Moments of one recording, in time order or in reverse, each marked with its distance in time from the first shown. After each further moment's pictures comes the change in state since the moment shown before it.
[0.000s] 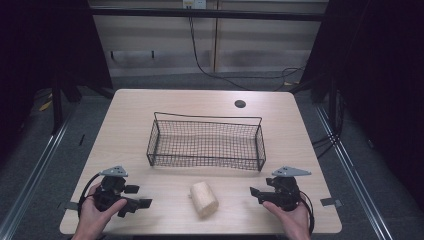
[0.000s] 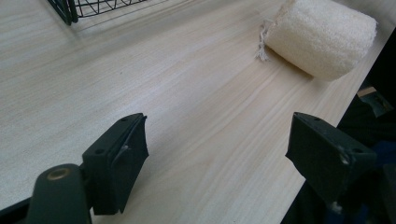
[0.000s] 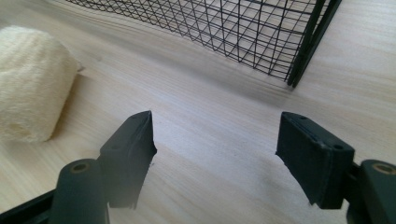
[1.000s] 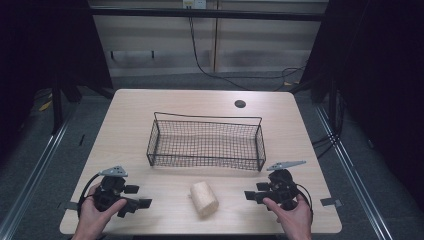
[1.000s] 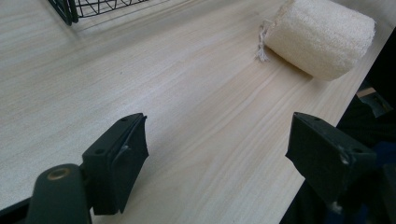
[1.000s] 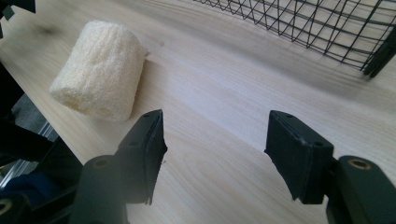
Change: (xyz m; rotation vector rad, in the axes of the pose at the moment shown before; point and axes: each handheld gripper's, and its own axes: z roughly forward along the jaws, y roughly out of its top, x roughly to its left) left arm 0.000 0.000 -0.001 0.000 -0.002 -0.005; right arm 0.011 0.025 -0.009 0.162 0.192 0.048
